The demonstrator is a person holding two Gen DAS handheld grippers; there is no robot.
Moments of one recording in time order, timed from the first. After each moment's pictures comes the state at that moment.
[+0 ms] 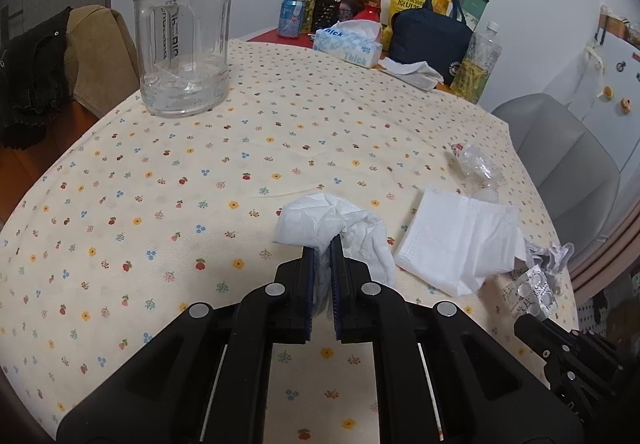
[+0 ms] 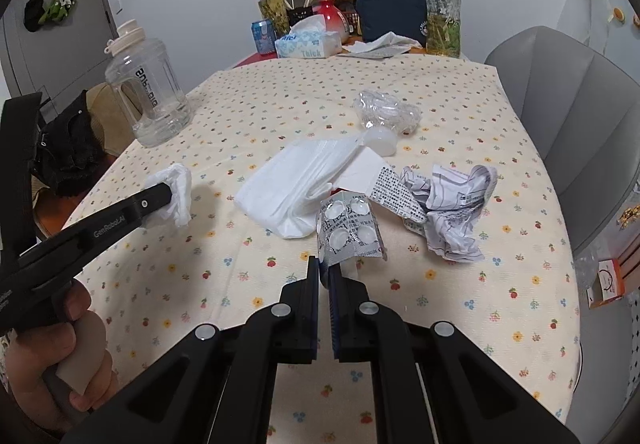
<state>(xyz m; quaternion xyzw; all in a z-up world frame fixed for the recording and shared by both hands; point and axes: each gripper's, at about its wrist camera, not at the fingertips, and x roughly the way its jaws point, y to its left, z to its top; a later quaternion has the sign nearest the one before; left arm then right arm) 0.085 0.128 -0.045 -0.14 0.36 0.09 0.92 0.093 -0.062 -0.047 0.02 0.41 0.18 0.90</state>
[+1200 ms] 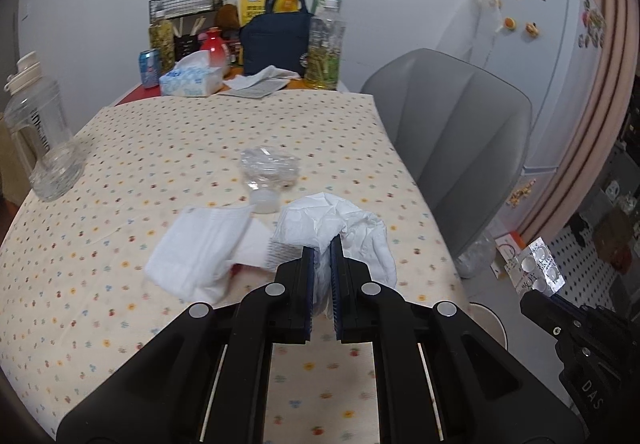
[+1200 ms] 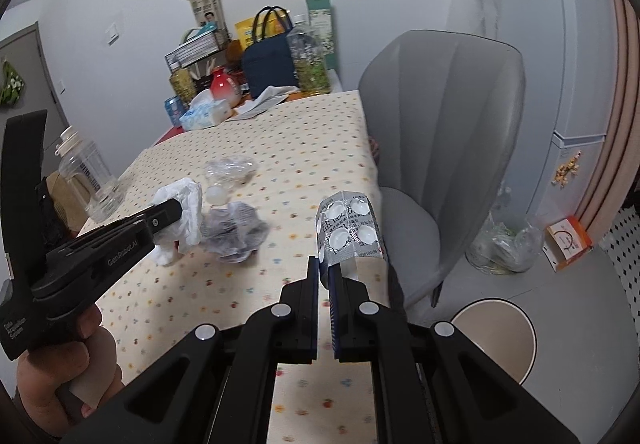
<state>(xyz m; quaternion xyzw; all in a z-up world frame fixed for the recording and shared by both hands) 0.103 -0.072 0.000 -0.03 0.34 -0.05 0.94 0.052 -0.249 -0.011 0.10 0.35 0.06 0.93</state>
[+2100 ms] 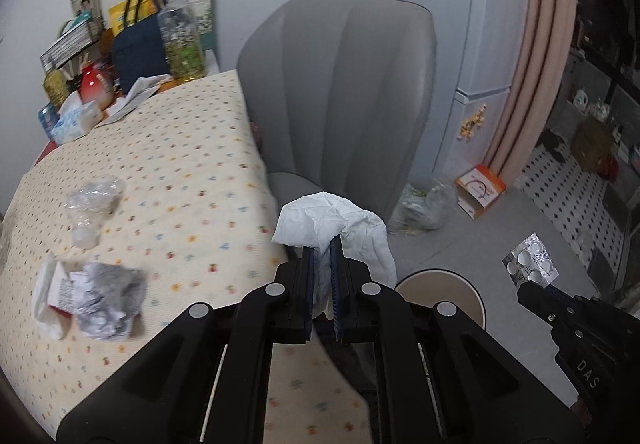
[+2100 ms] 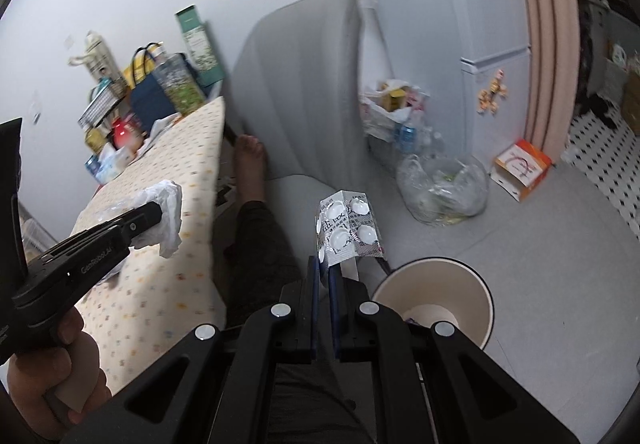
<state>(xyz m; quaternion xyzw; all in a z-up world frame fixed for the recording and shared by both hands) 0.132 -0.264 -0.033 0.09 0.38 -0.15 0.91 0.037 -0.427 -0.085 0.22 0.37 -0.05 0.90</state>
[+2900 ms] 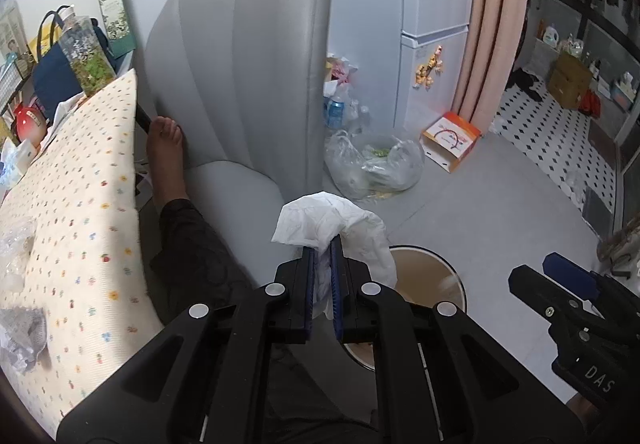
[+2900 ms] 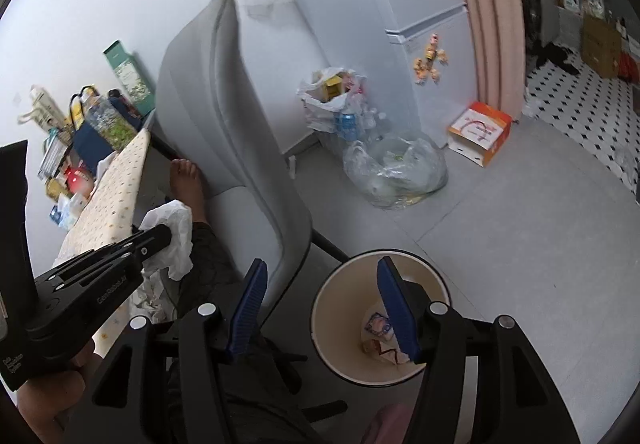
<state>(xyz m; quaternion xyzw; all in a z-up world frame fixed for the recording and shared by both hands) 0.140 -0.391 -0.086 0.16 0.42 -0.21 0.87 0.029 -0.527 -0.139 0.29 0.38 -0.13 0.87</state>
